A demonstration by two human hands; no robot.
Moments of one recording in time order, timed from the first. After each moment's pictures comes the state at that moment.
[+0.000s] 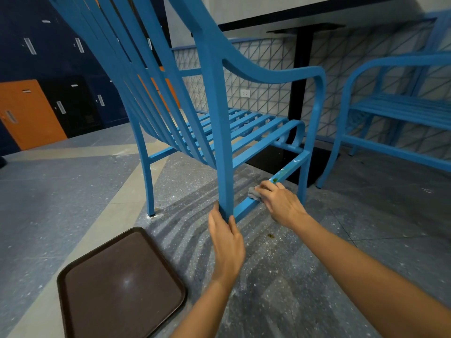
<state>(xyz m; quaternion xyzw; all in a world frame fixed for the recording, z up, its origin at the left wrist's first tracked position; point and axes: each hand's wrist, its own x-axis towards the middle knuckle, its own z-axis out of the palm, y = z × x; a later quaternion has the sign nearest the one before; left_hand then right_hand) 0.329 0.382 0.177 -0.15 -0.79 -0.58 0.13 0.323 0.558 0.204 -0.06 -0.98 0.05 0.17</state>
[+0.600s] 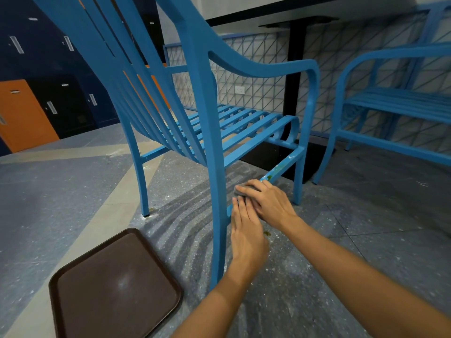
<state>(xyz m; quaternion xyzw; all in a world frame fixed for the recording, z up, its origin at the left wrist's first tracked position) 0.336 0.428 0.167 -0.29 -0.91 -0.28 0.11 0.323 0.546 0.200 0.00 -0.97 0.05 0.23</state>
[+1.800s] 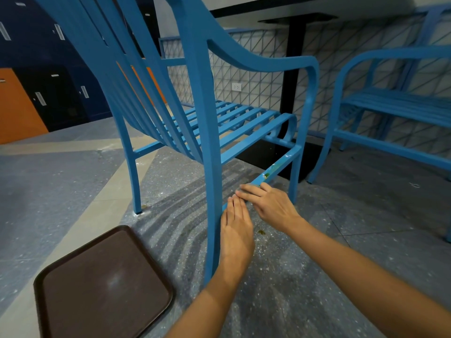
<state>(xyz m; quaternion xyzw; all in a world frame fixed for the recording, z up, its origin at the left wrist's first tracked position) 0.316 0.422 0.155 -0.32 -0.93 -0.02 0.16 0.329 0.560 0.189 0.06 -0.96 -0.04 0.25</state>
